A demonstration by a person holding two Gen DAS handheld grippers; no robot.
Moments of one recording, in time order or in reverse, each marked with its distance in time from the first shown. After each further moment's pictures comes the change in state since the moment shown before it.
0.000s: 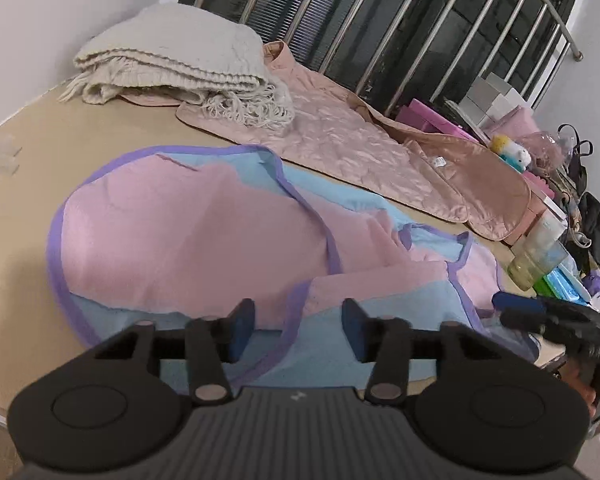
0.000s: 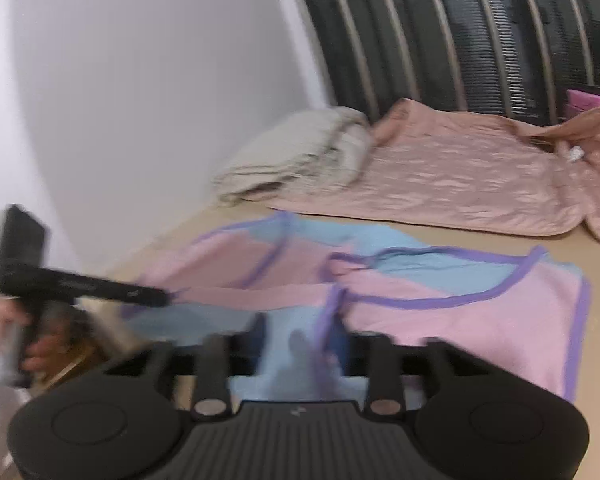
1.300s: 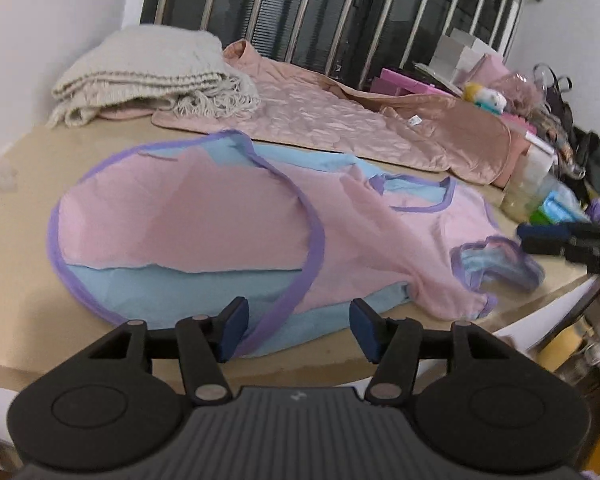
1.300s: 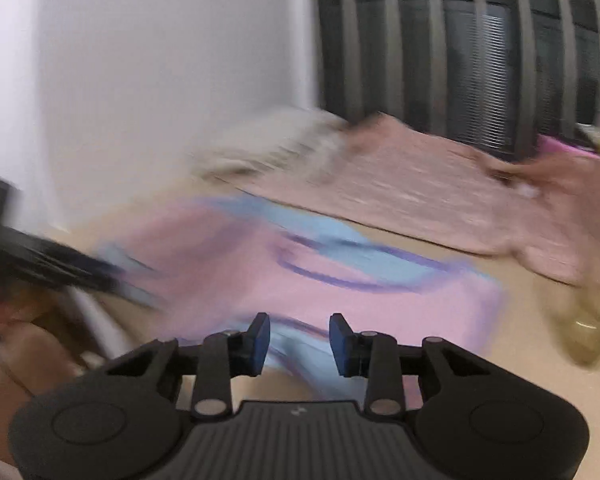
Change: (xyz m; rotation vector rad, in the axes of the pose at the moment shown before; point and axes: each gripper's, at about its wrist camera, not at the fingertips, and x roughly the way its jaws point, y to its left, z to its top) left arm -0.020 -0.027 -0.037 0.187 0.006 0.024; right arm -0.043 0.011 -0.010 -0.102 0.034 -0.095
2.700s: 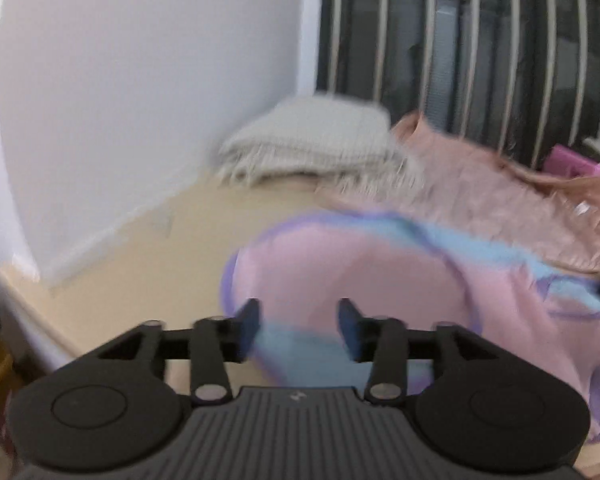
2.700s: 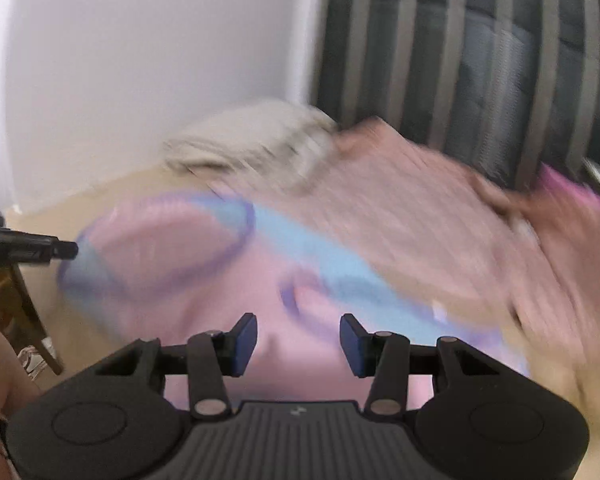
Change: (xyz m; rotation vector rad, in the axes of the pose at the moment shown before) left arm 0.009 -0.034 0.025 -0.158 -0.237 0.590; right arm 0.082 -0.002 0.077 -0.206 0.018 -0.124
